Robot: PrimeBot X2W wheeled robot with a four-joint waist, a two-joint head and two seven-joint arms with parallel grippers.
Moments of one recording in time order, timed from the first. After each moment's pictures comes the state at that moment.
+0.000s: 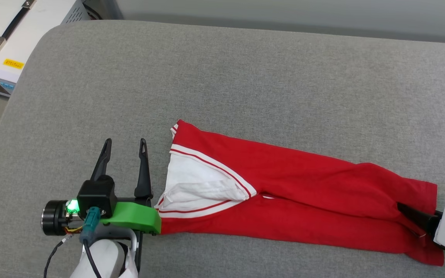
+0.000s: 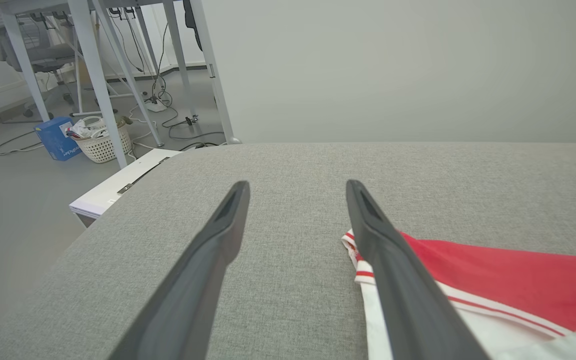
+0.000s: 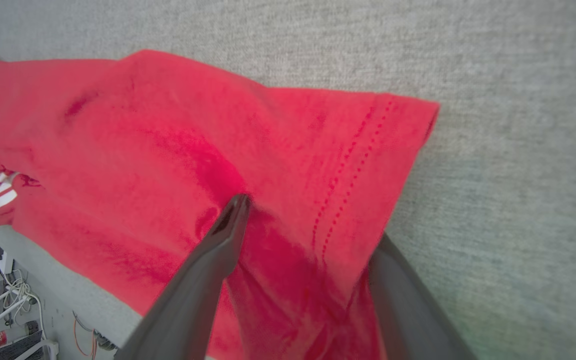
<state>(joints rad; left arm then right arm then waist) -0.18 0.30 -0.36 0.06 -0.32 0.28 -0.26 -0.19 -0.65 0.33 0.32 1.13 0.13 0.53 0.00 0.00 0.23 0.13</state>
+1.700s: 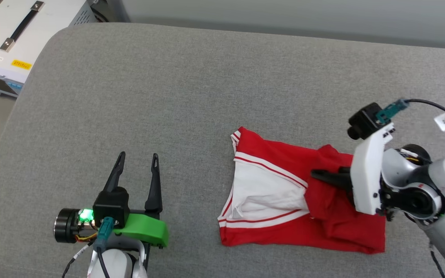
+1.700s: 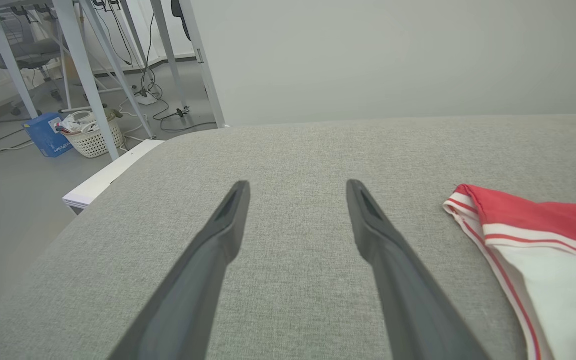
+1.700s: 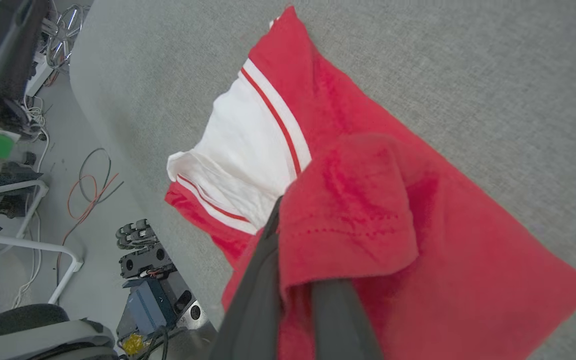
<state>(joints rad) -0.11 0.11 -0.16 0.13 -0.08 0.06 -0.26 -0.52 -0.55 0.59 0.03 1.04 0.13 0.81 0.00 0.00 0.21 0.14</state>
